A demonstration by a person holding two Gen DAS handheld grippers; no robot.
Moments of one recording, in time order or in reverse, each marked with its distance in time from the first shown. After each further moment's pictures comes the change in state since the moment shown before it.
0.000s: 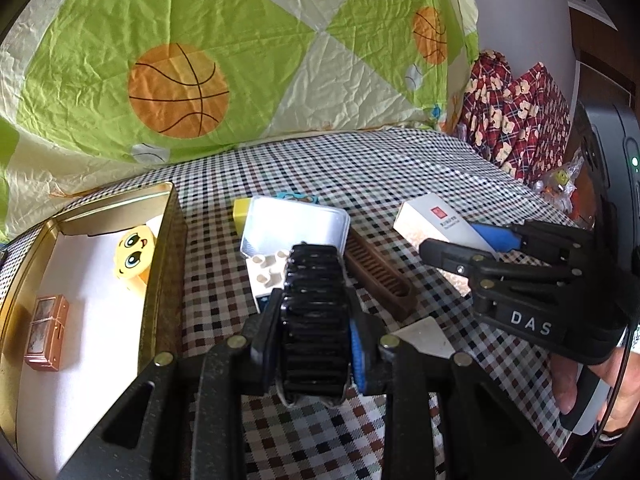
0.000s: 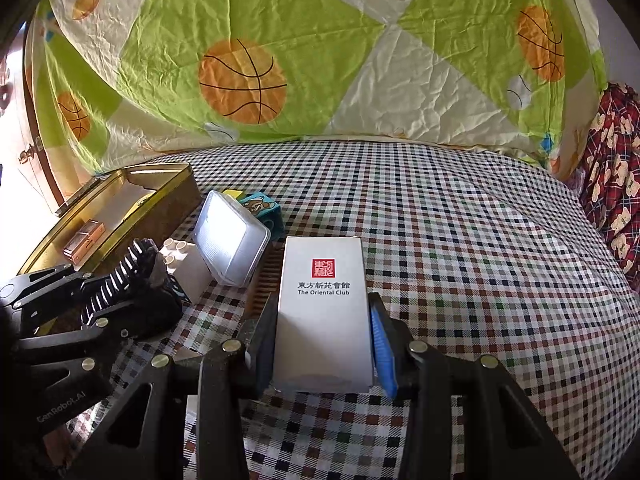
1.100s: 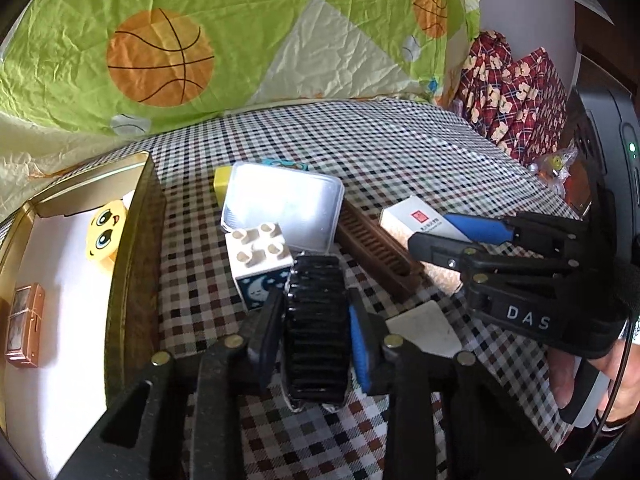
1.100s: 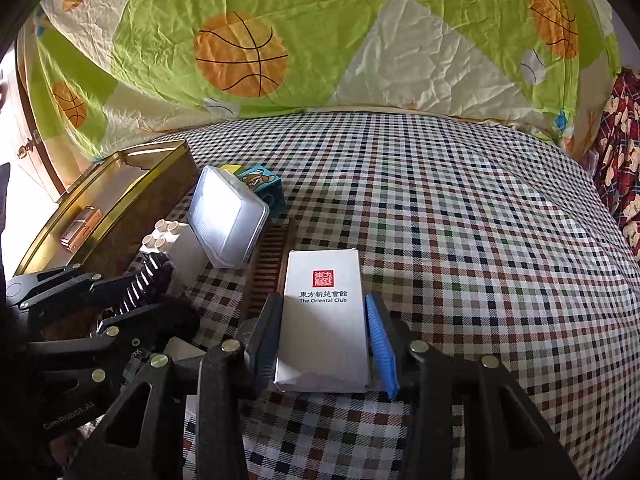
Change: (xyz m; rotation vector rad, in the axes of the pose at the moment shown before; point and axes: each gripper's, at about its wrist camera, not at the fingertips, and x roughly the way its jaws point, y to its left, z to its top) left arm 0.022 0.000 -0.002 0.000 0.124 -0.049; right arm 0.019 -0.007 0.000 0.034 0.110 0.027
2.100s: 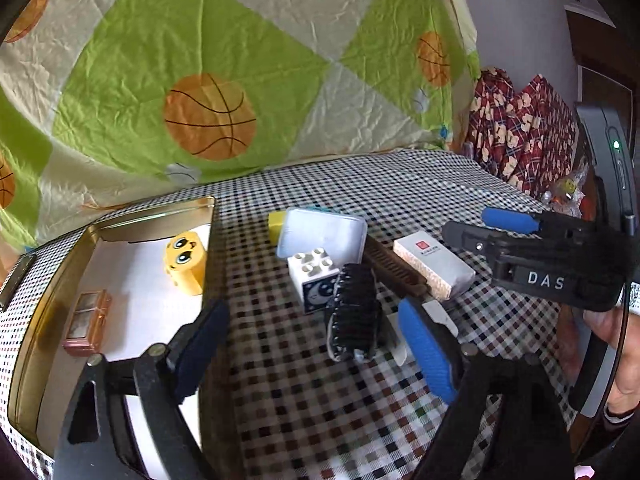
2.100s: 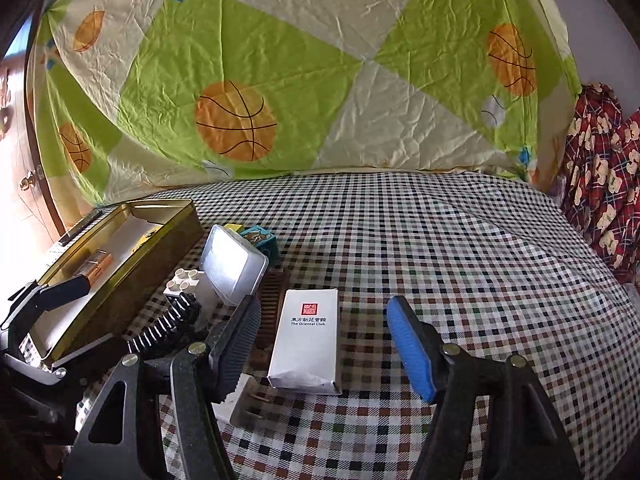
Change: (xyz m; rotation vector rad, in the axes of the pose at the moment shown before) left arm -0.051 0.004 -0.018 0.018 -0.206 0.108; right arm -0.043 0.003 -0.006 0.007 -0.194 -0.057
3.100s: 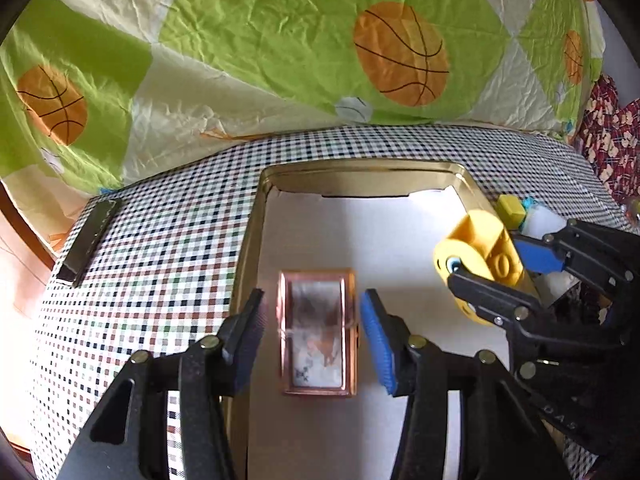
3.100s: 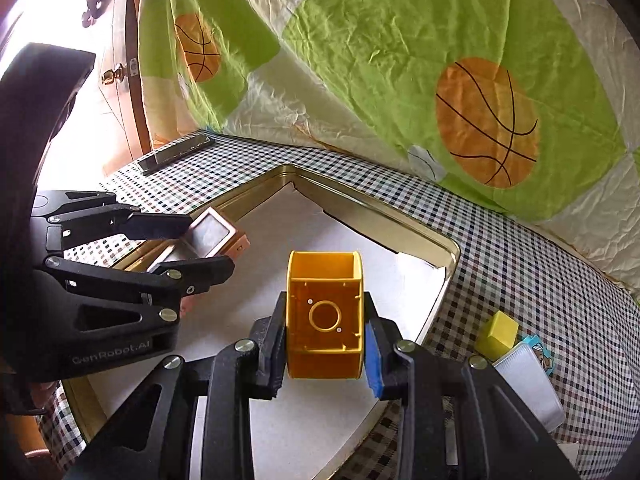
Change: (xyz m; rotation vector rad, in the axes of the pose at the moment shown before) left arm 0.015 0.200 0.014 -0.144 0.255 0.252; right arm 0.082 0.241 0.060 -0.358 0.125 0.290
